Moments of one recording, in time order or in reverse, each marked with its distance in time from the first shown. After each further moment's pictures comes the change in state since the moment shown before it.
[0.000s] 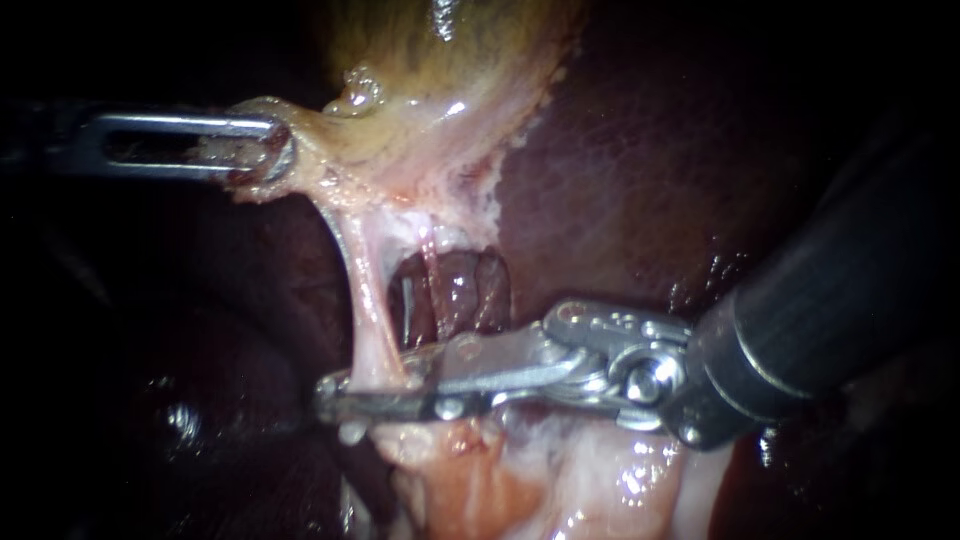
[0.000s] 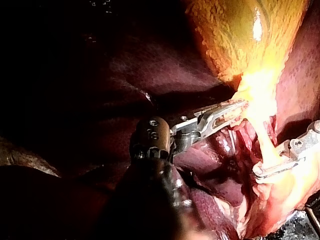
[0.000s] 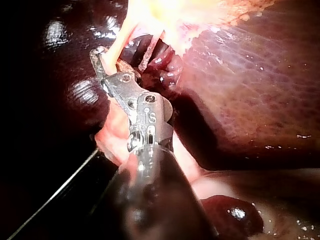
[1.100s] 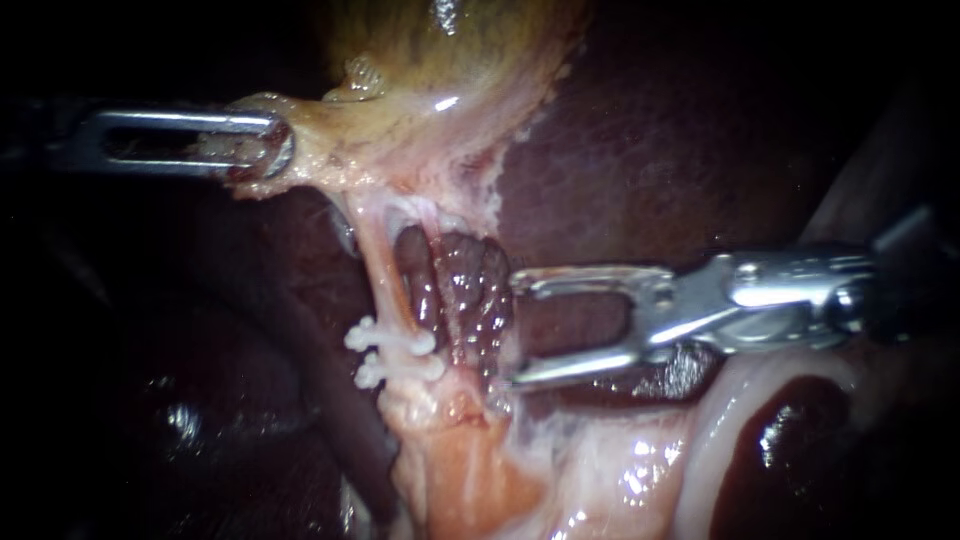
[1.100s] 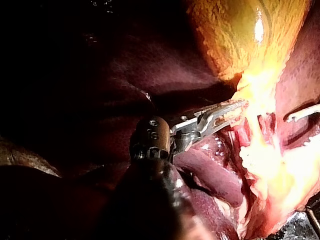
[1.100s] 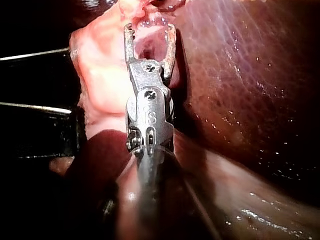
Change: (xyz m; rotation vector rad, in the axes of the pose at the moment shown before) right arm -0.004 0.001 -0.017 -0.197 0.049 -0.463; left arm 0.000 0.000 0.000 0.000 0.000 0.000
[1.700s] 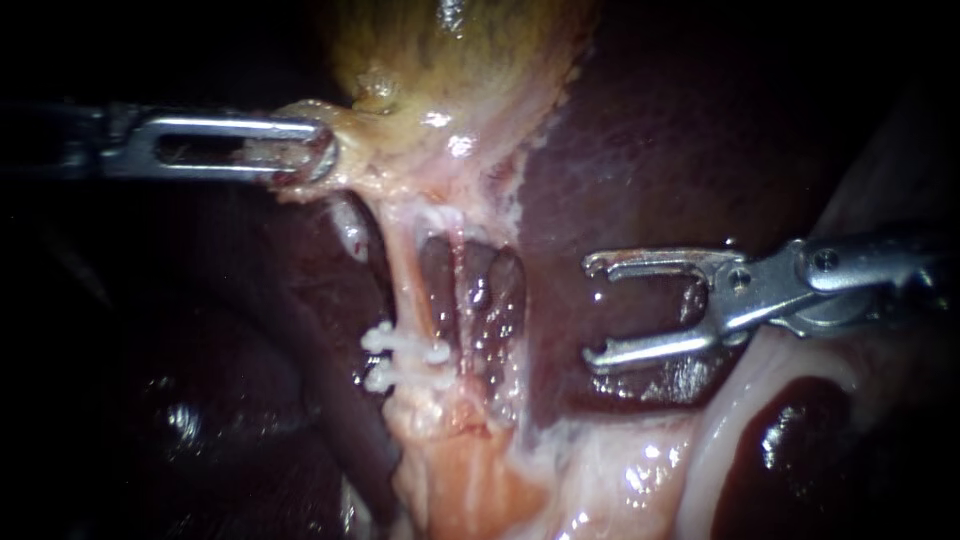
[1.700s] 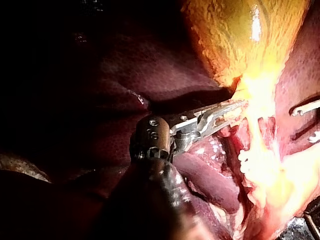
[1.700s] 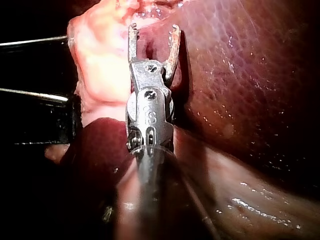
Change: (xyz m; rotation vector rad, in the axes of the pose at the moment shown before) right arm 0.000 0.001 -0.002 -0.008 -0.010 -0.009; left arm -0.002 -0.002 0.005 0.004 0.010 0.012
